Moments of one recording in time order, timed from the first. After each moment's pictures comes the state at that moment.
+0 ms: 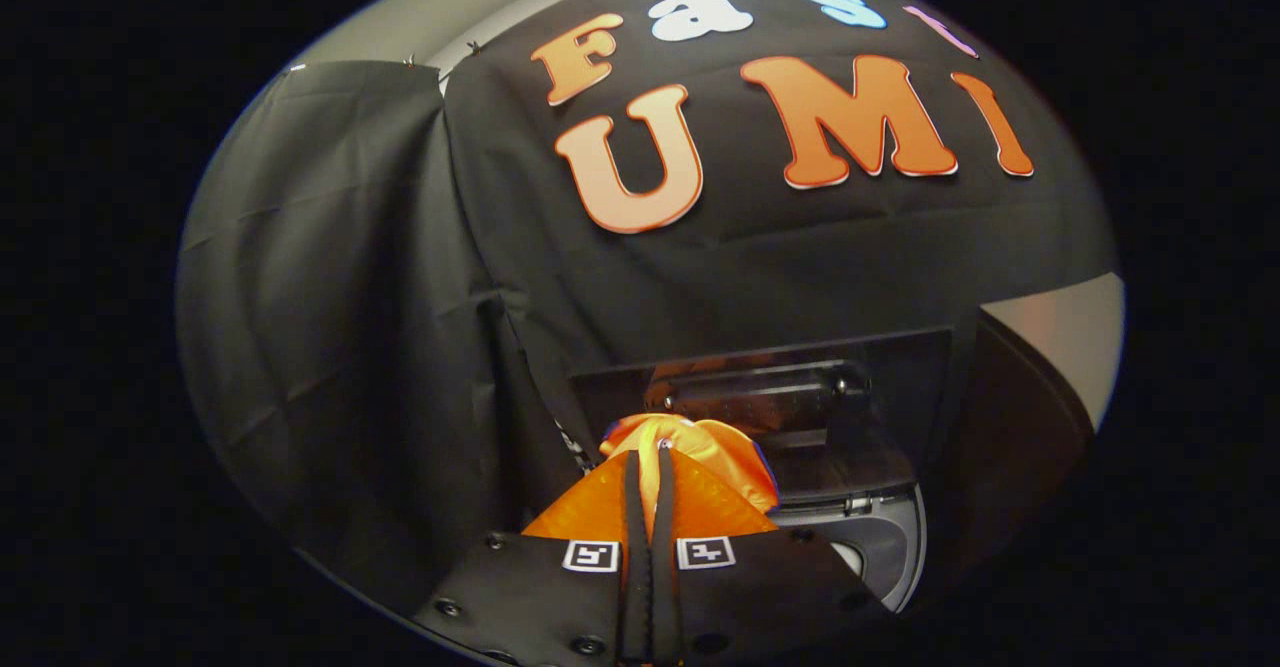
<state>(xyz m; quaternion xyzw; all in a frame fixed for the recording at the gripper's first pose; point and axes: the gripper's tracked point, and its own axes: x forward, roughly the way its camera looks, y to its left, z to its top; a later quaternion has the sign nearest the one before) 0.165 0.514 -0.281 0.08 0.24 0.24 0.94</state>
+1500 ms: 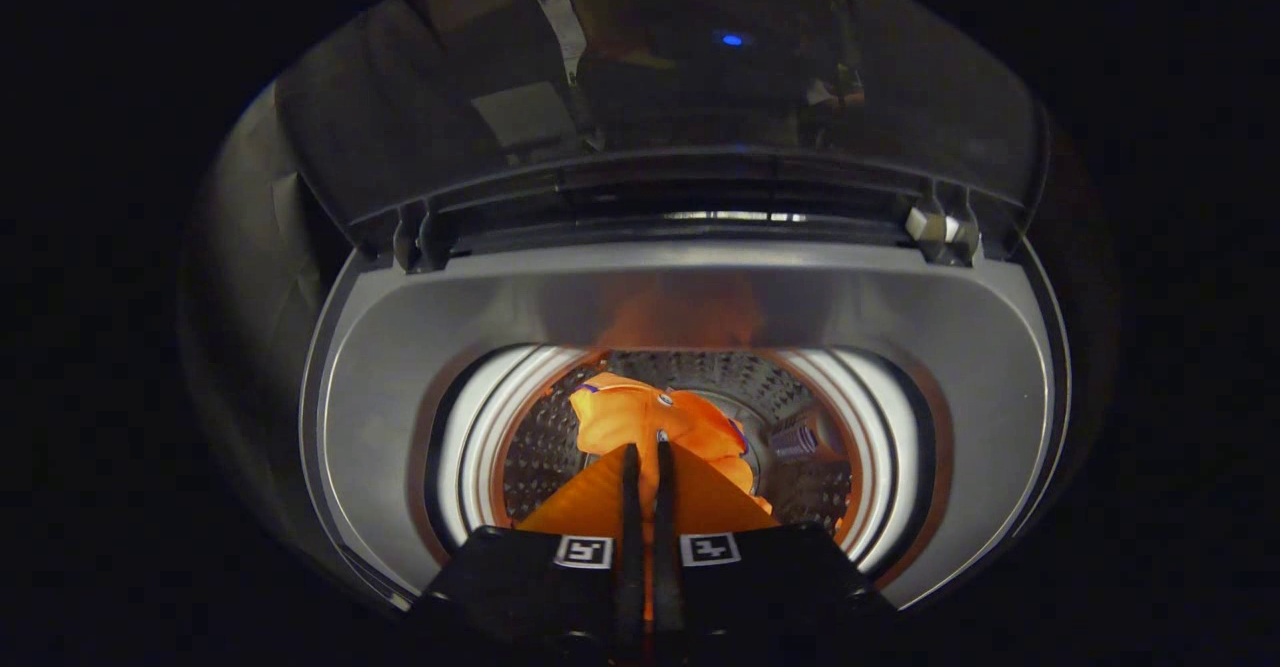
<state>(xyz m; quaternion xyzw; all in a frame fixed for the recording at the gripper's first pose) 0.155 0.487 -0.582 0.01 0.58 0.11 0.81</state>
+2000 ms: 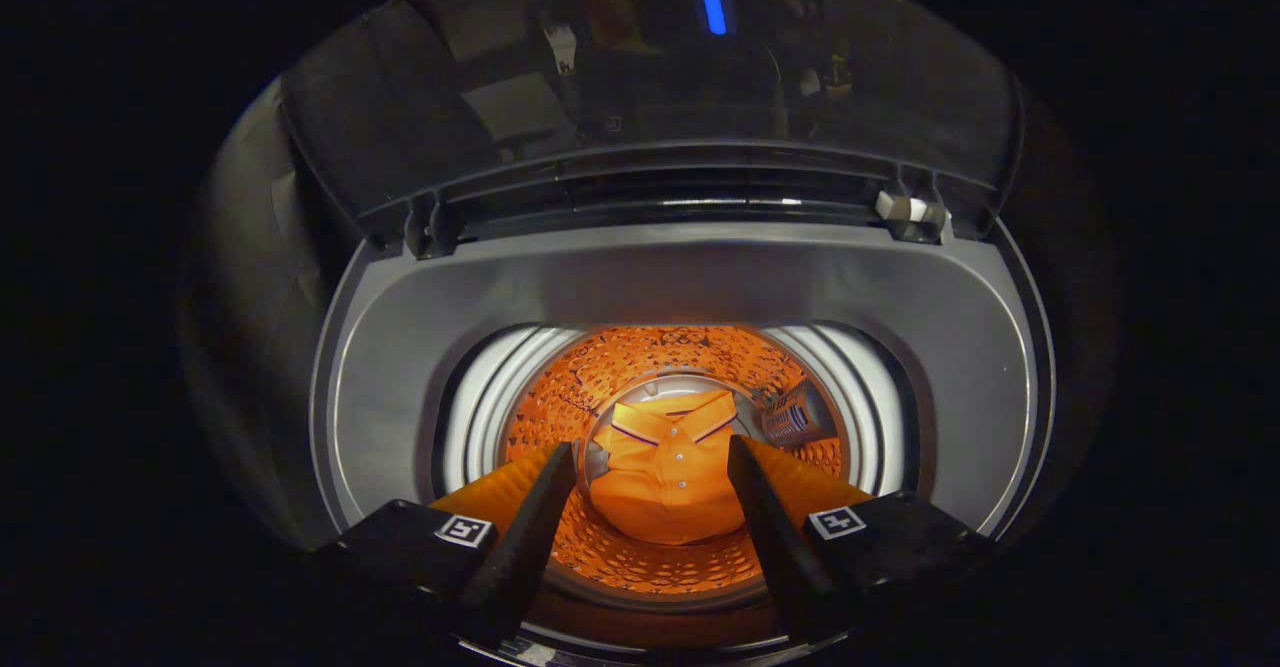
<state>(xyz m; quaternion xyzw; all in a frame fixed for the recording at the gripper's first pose) 0.151 0.482 -0.562 0.01 0.56 0.10 0.82</state>
